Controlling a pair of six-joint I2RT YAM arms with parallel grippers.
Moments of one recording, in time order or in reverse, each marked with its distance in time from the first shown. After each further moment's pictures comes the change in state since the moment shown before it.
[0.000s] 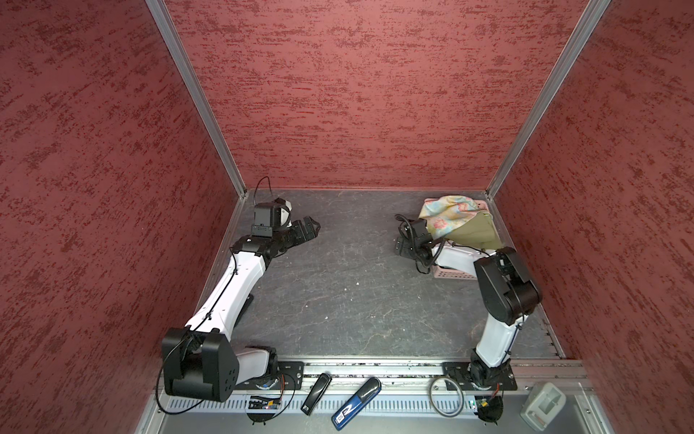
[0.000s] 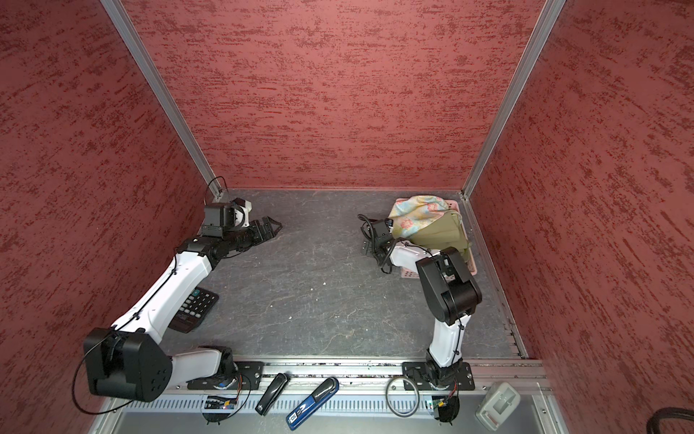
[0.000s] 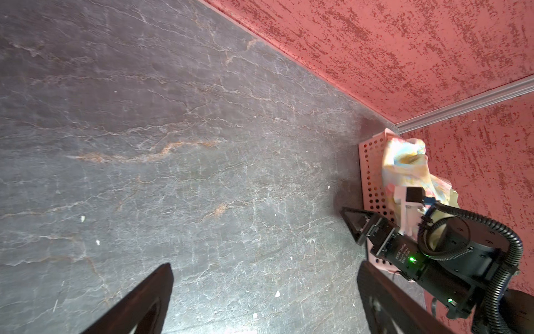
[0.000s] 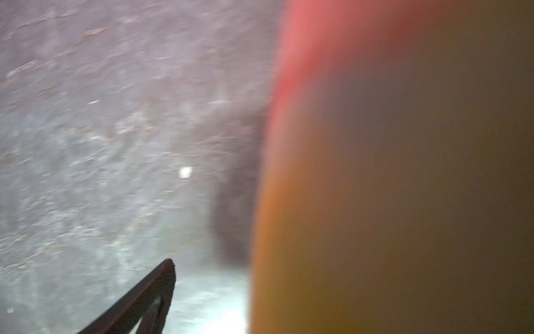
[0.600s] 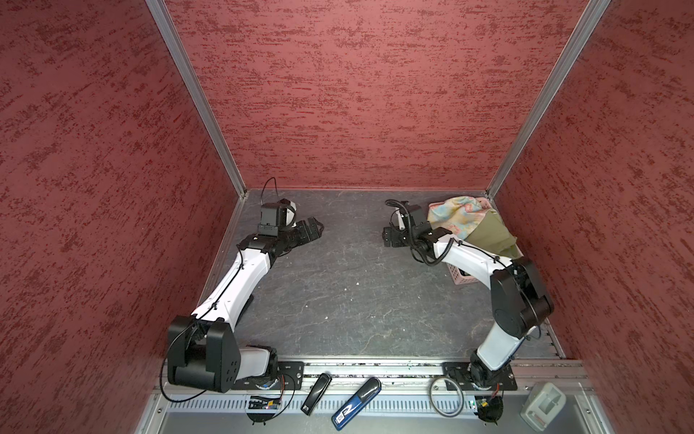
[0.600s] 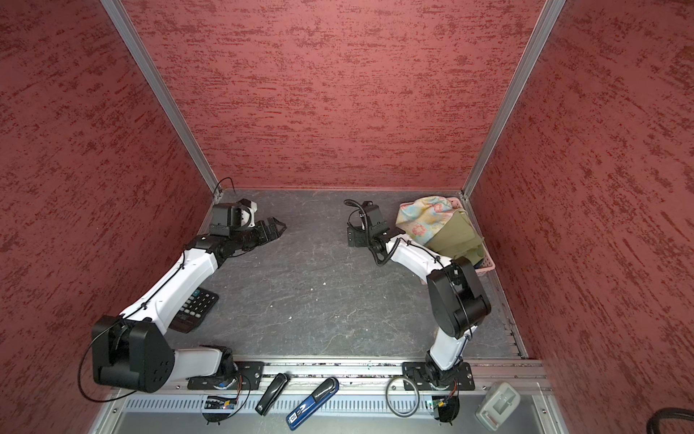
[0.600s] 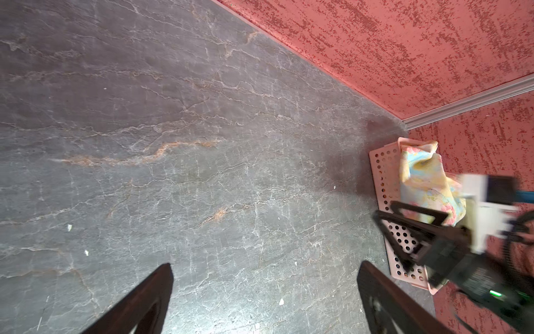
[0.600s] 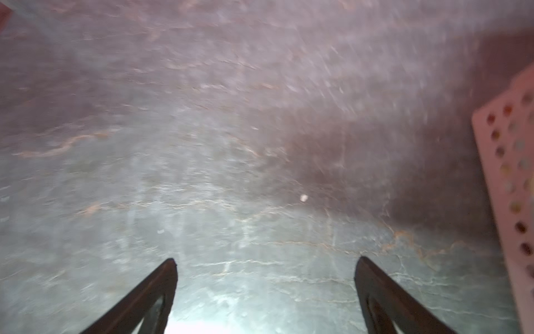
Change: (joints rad) left arm -0.026 0.047 -0.011 0.043 -0.025 -0.002; right arm 0.092 -0.098 0.213 -0.090 -0.114 -0.311
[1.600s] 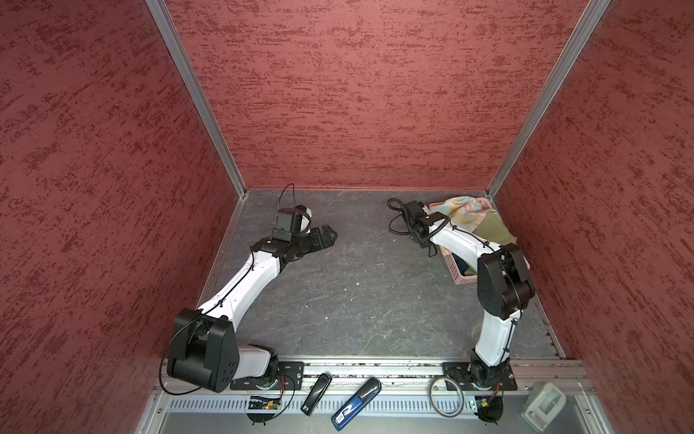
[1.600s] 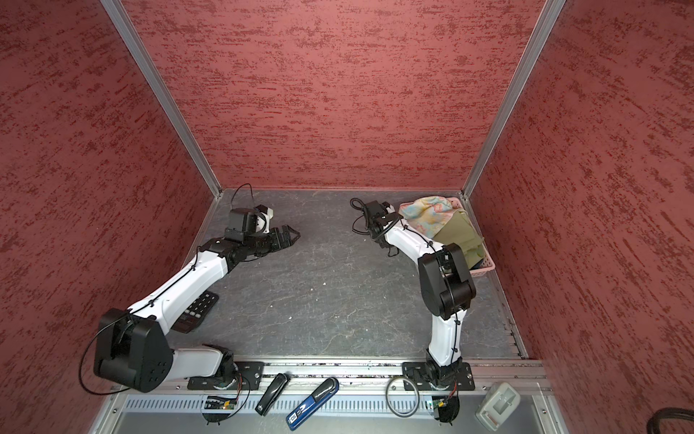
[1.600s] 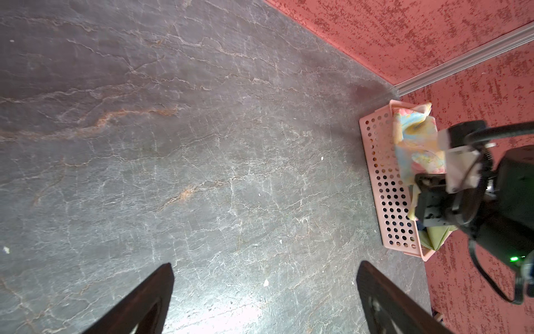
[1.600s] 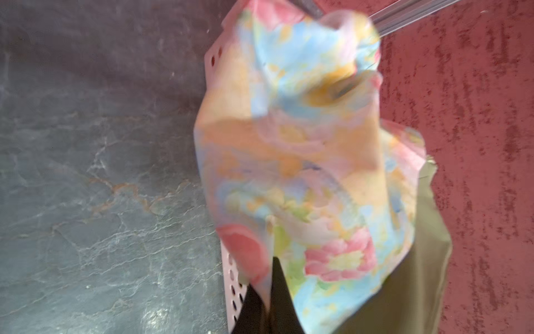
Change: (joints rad) left arm -0.114 0.011 -0.043 0.038 0.005 -0.031; right arm -0.081 0.173 0.222 -0.483 0.725 -0.244
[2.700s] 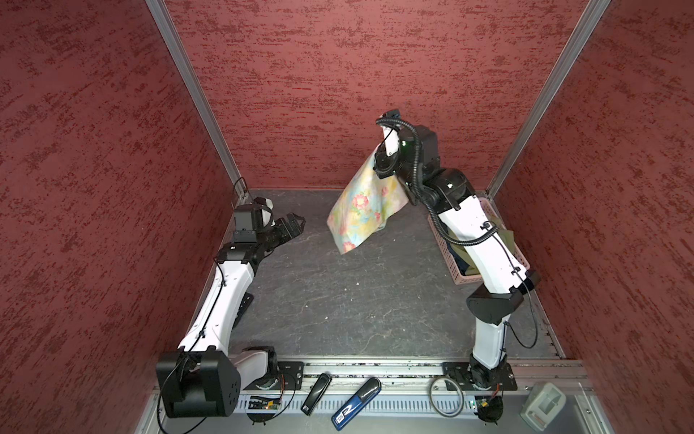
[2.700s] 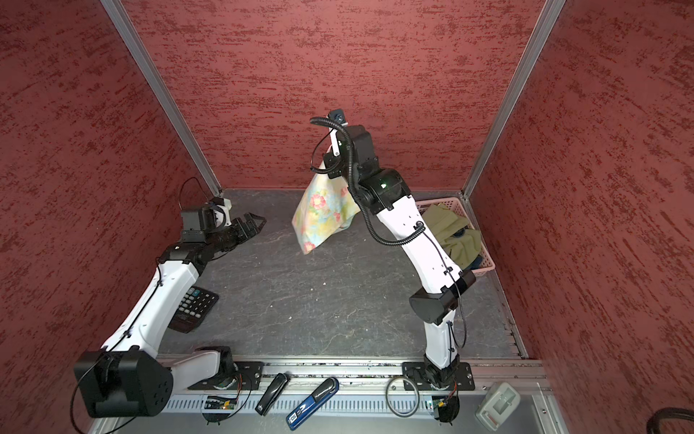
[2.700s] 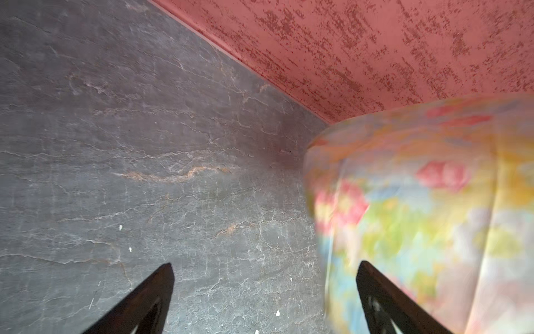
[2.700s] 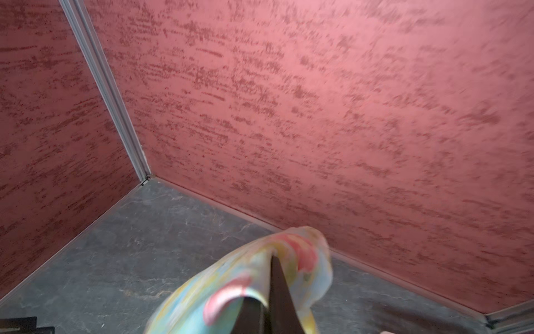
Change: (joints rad) left arm 0.285 -0.166 0.027 -0.064 0.055 0.012; right arm 0.245 0.025 0.894 0.060 -0.504 -0.044
